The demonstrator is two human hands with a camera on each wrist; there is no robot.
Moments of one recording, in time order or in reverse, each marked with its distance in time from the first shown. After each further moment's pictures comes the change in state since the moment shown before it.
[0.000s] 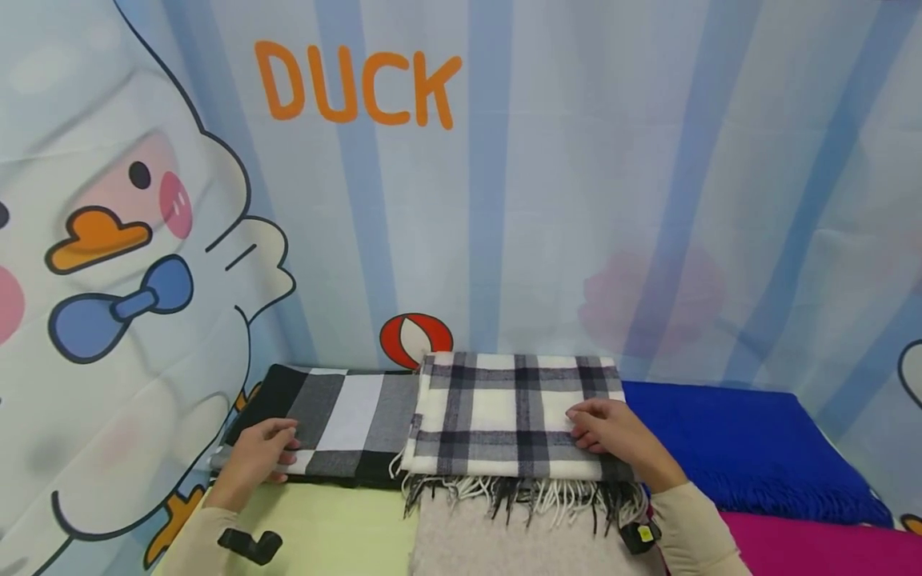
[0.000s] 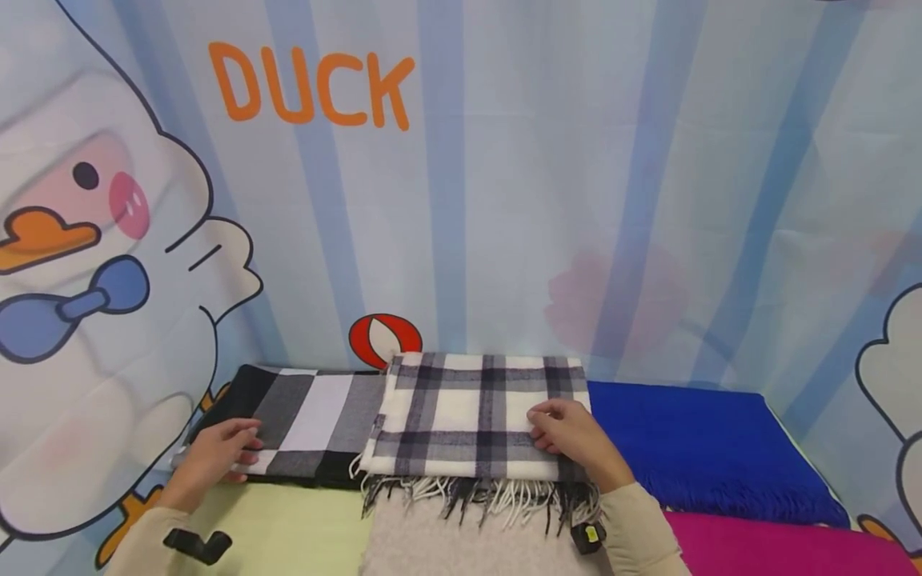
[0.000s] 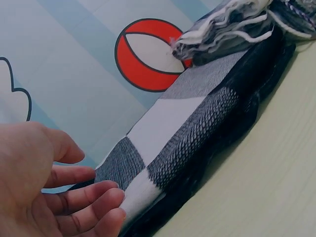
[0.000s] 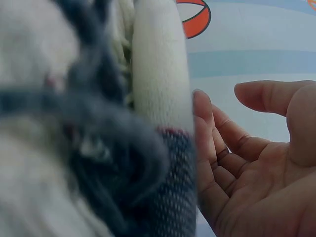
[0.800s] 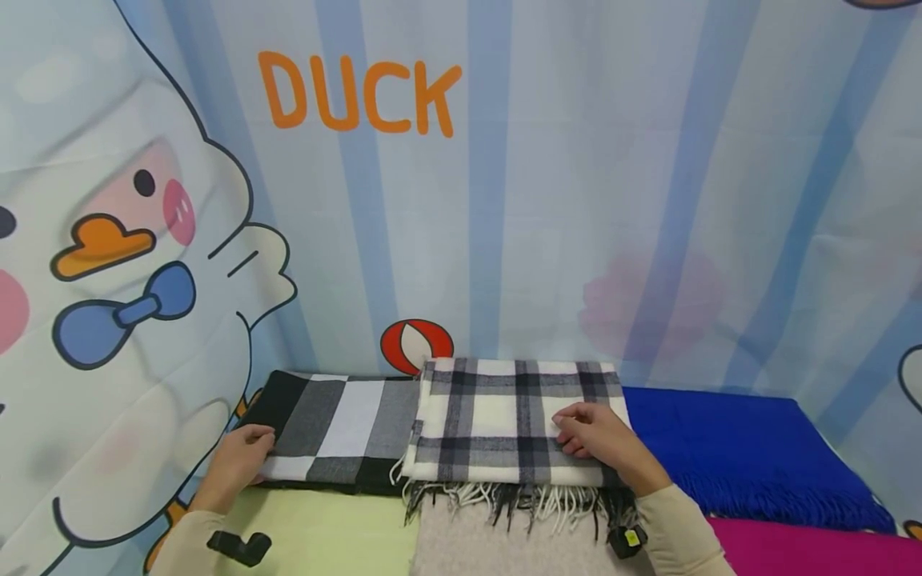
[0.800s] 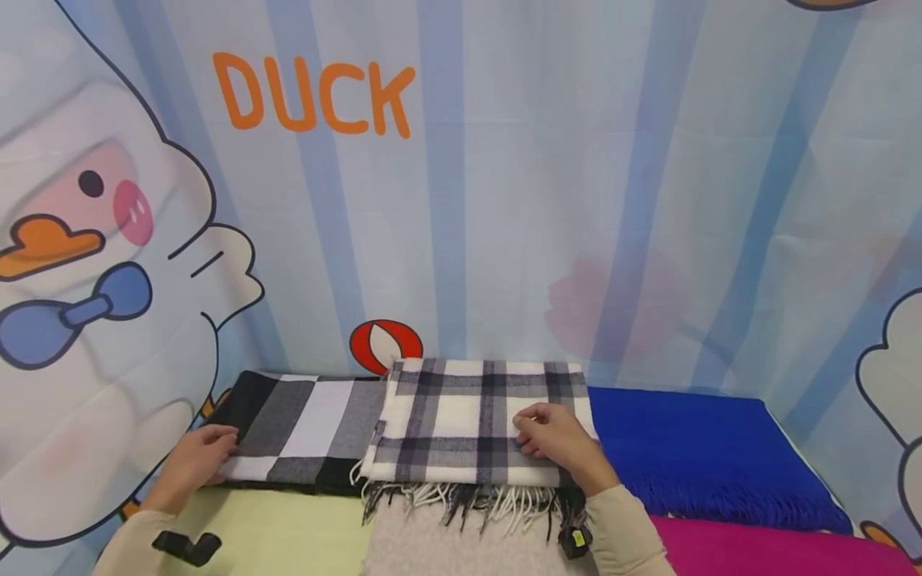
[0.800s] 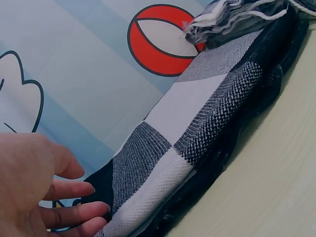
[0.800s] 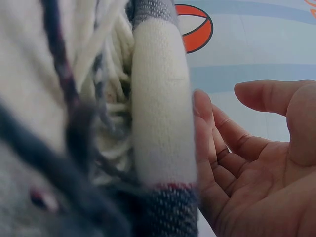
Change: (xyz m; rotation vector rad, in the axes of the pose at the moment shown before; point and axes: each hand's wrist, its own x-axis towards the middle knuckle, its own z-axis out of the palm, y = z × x) left_hand 0.004 -0.004 -0.021 0.126 0.100 -0.016; right_hand 0.005 -0.008 0.017 0.039 0.004 0.001
